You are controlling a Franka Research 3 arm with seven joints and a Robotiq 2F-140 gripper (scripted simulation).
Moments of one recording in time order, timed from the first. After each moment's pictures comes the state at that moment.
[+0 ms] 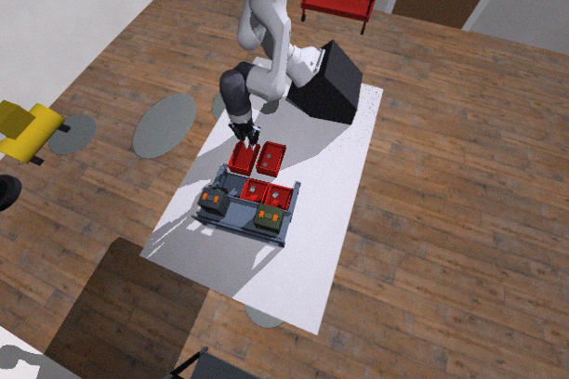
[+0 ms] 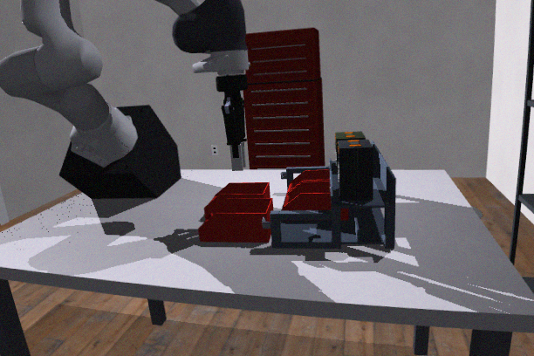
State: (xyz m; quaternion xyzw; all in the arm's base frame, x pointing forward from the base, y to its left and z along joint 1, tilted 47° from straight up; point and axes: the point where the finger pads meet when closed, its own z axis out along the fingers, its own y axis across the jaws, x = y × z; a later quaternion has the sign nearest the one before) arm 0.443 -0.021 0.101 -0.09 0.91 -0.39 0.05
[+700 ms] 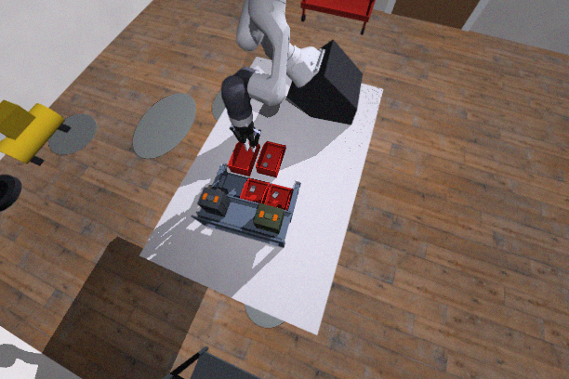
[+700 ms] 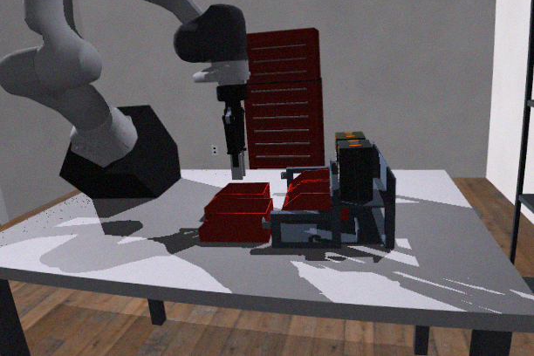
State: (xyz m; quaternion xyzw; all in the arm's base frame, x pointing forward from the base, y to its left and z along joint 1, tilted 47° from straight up) arm 0.446 -0.039 0.086 -0.10 0.91 -0.39 0.05
